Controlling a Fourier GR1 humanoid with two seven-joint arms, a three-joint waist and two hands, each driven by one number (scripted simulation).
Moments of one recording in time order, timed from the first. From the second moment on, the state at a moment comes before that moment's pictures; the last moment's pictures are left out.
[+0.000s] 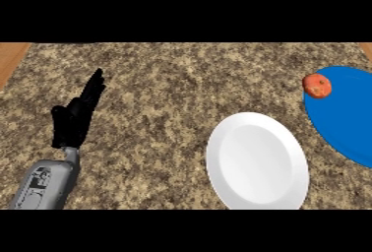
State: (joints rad) left arm -0.28 0.24 -0.05 -1.43 -0.03 0.09 0.11; right arm -0.71 -0.98 -0.50 -0.13 0.26 0.47 -0.68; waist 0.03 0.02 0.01
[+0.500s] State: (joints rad) left arm -0.28 0.24 -0.04 -1.41 -0.02 0.07 0.09; right arm -0.62 -1.06 -0.53 -0.15 0.23 0.51 -0.67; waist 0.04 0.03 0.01
